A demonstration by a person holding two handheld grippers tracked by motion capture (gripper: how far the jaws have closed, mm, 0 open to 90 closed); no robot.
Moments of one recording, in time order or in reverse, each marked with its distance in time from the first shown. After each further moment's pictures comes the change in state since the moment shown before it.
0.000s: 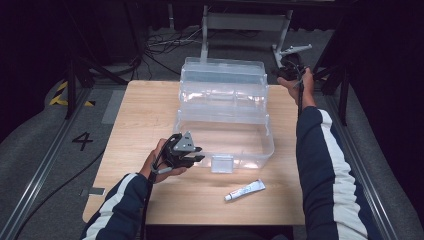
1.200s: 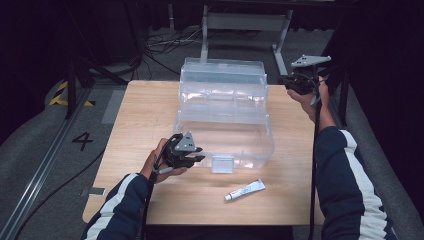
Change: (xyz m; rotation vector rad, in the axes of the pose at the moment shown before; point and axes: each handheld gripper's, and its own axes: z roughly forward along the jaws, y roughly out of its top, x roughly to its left) left arm -0.001 0.002 0.001 0.015 0.000 0.001; right arm 0.036 -0.019 -0.081 -0.102 0.075 -0.105
